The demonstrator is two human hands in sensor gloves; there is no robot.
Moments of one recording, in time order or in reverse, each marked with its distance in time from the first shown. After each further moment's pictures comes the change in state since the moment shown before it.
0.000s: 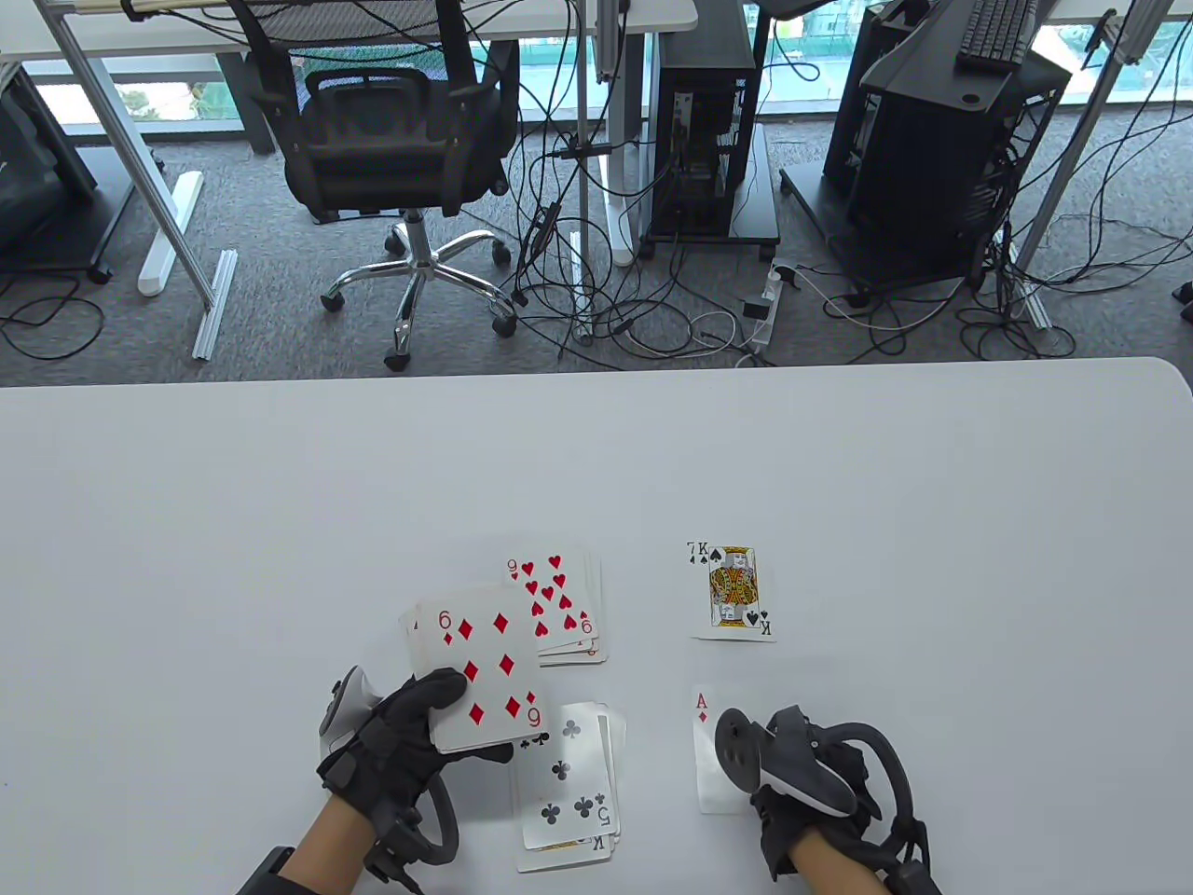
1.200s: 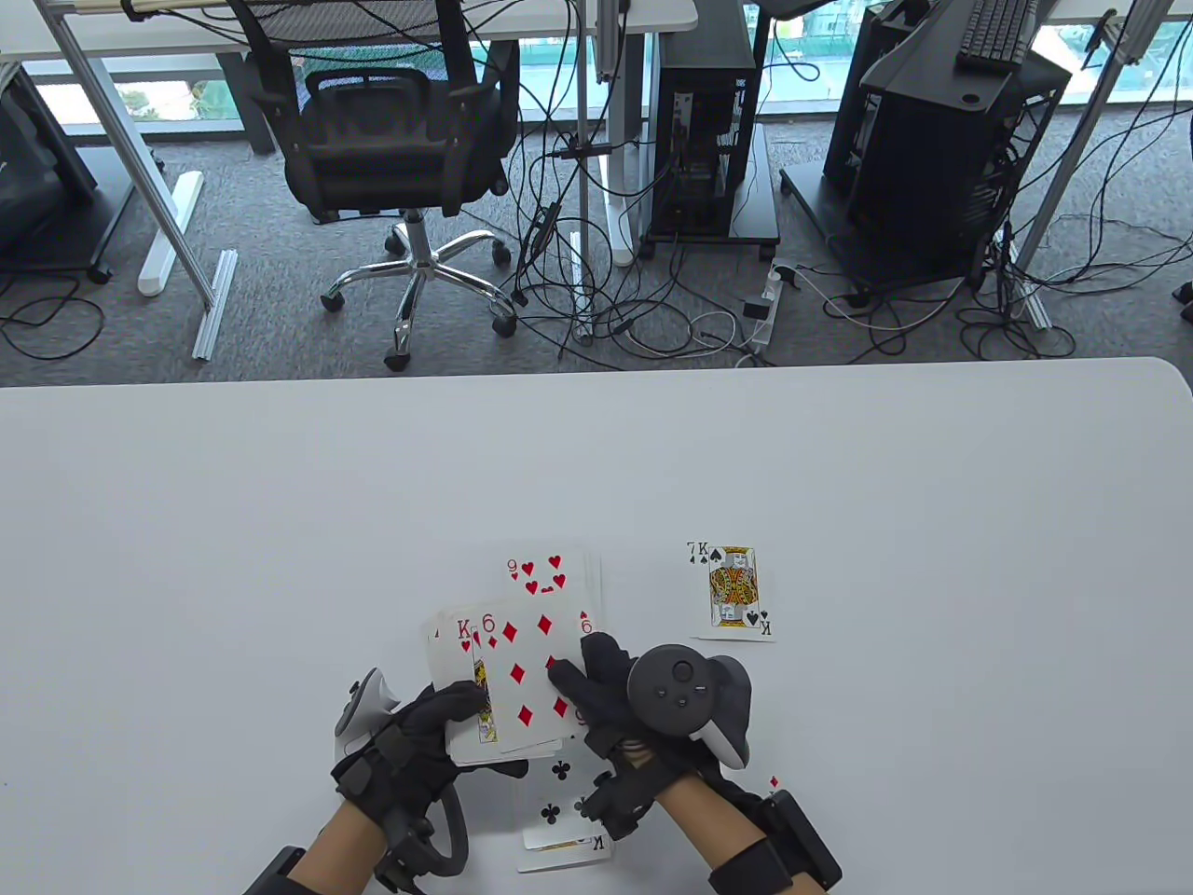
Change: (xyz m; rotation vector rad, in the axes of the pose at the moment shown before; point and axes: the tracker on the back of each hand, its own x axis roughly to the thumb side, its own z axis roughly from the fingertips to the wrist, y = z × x) left_hand -0.013 -0.005 -0.005 -0.050 0.036 -0.015; right_hand 0.083 -0.078 -0.024 -0.445 -0.374 -1.011
